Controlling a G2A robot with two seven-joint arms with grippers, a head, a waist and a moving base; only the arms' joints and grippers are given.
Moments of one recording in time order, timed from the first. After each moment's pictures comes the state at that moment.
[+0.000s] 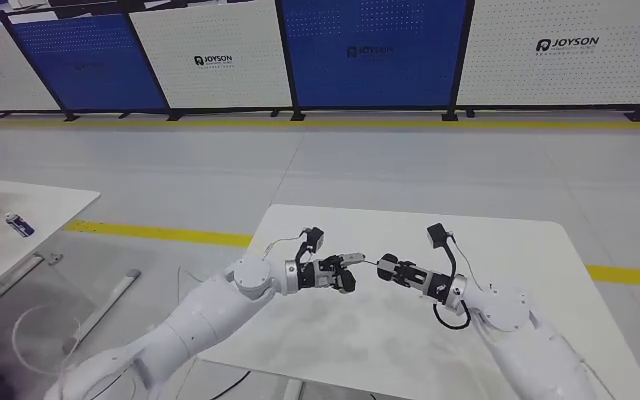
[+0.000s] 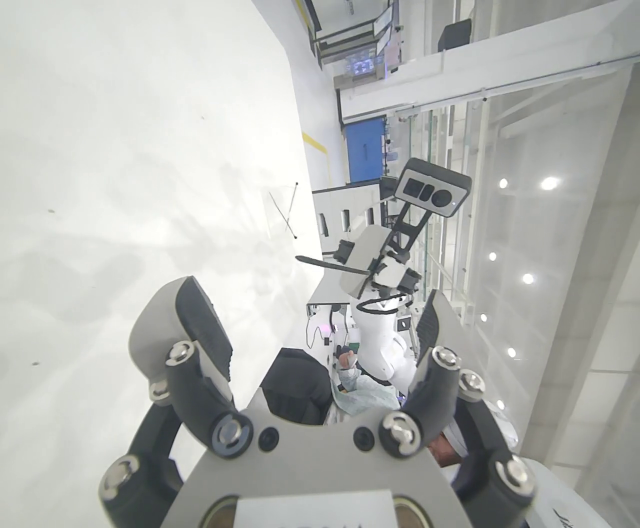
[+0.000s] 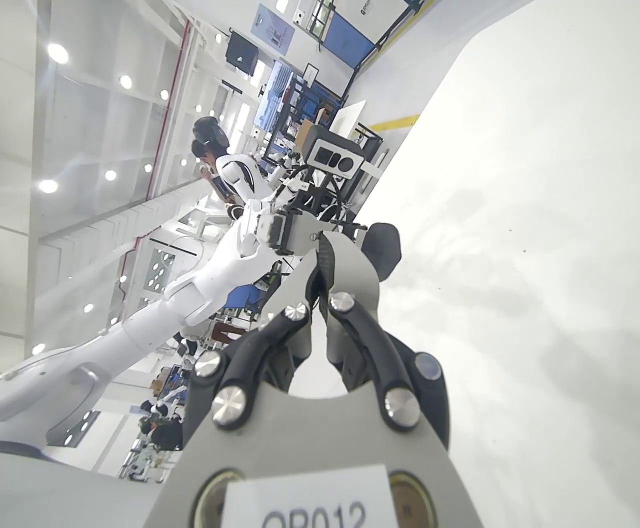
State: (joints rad) left arm 0.86 -0.94 -0.62 -1.20 -0.76 -0.29 -0.72; right arm -0.96 -1.25 0.93 -1.19 0.18 -0.34 0.79
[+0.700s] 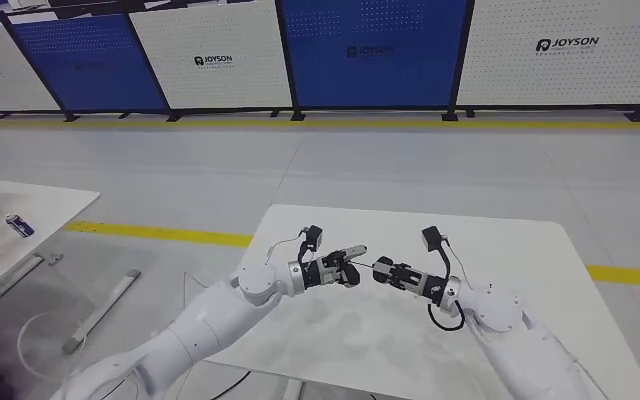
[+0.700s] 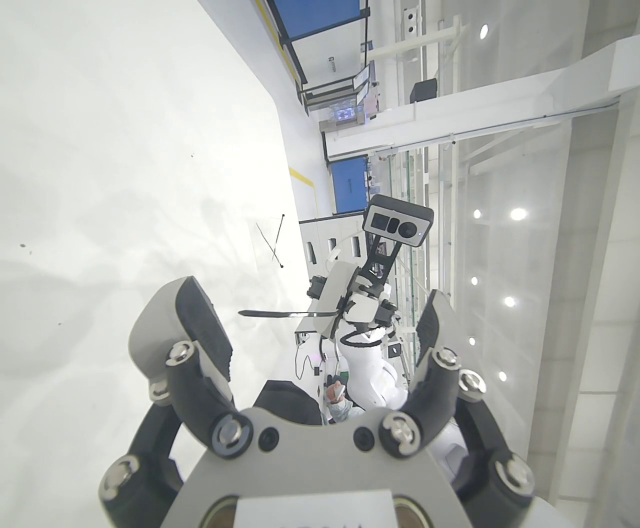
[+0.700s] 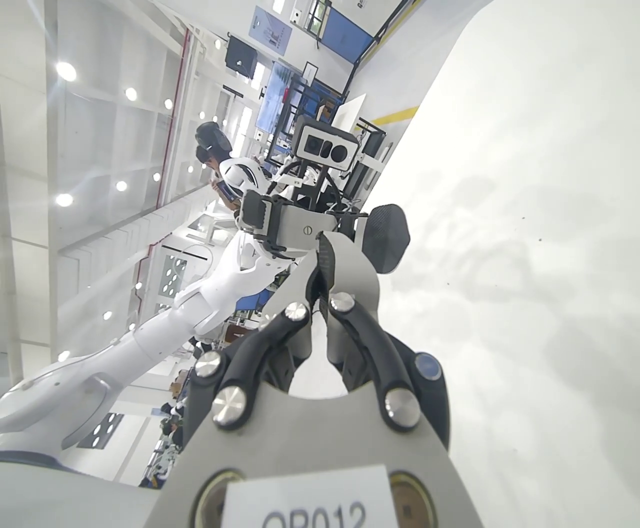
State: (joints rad) left arm 0.90 -0.95 -0.64 -1.23 -0.75 -0.29 -0.60; right arm -0.96 -1.26 0.91 -1.17 0.22 -0.31 0.78
